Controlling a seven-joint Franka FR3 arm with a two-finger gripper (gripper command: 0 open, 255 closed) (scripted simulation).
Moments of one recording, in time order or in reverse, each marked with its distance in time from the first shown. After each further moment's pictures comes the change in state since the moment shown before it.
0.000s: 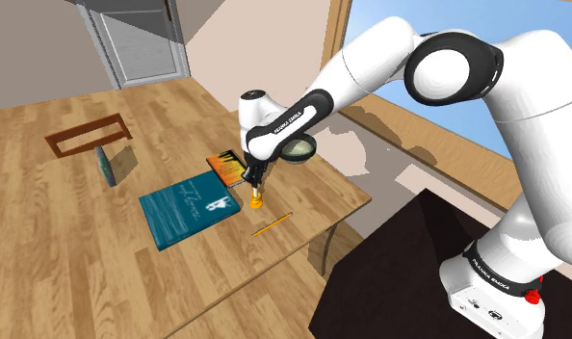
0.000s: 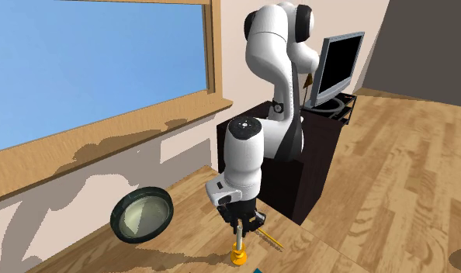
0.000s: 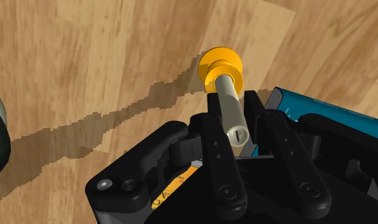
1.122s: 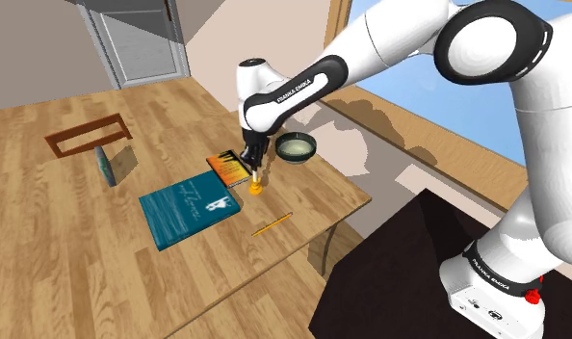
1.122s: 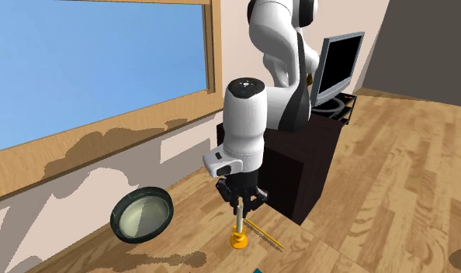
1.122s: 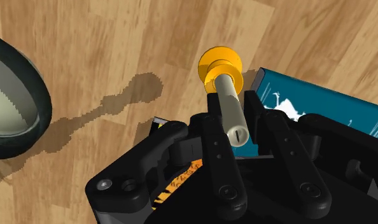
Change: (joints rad) arm -0.015 -0.153 0.021 -0.028 0.022 -0.125 -0.014
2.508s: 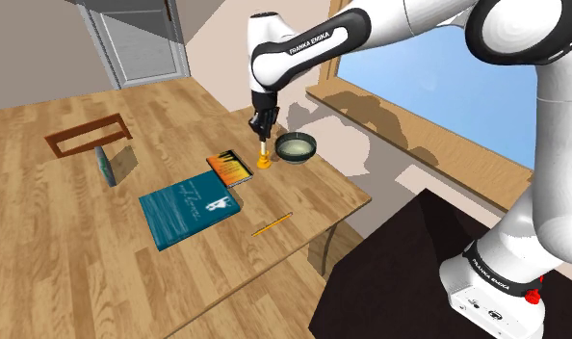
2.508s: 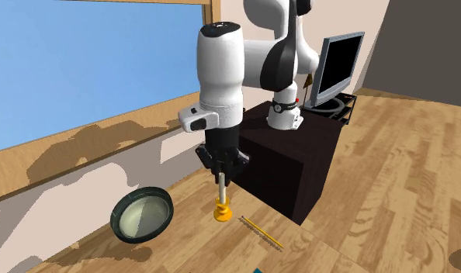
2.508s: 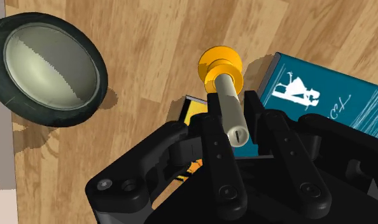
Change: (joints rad) arm -0.071 -0.132 0.002 0.042 0.035 -0.171 -0.095
